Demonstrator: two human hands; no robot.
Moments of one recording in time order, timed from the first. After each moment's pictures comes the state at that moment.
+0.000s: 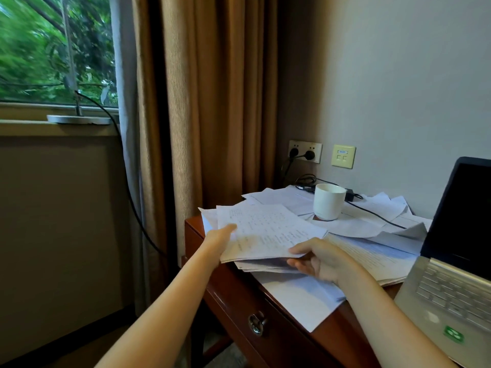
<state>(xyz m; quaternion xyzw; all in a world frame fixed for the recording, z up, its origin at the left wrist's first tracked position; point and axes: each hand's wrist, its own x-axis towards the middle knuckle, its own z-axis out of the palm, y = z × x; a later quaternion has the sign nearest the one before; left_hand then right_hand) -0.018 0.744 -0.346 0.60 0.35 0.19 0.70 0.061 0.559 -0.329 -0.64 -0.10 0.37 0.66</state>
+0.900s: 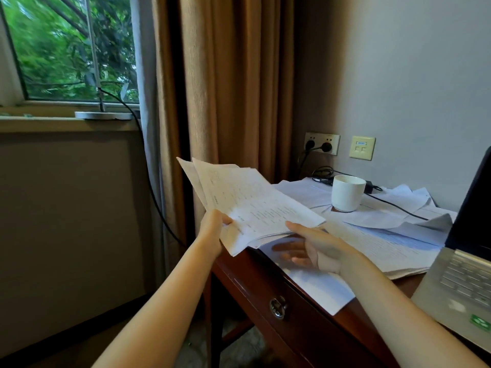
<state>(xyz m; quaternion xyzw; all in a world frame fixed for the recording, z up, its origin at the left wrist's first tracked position) -0.058 0.766 -0.340 0.50 0.30 0.28 0.77 0.037 0.584 -0.331 -0.64 -0.22 0.41 0.61</state>
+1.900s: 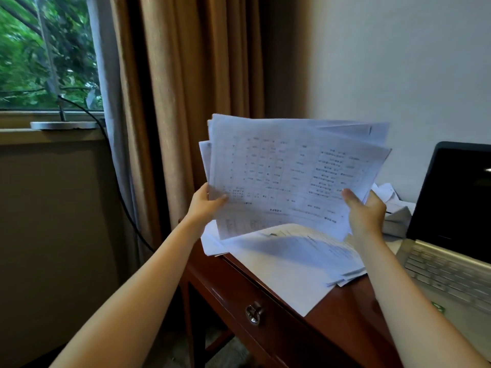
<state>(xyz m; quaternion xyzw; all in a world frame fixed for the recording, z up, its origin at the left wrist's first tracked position) -0.019 0.763 -0.305 0.71 0.16 0.33 0.61 0.089 0.520 -0.302 -0.61 -0.13 -0.17 0.76</state>
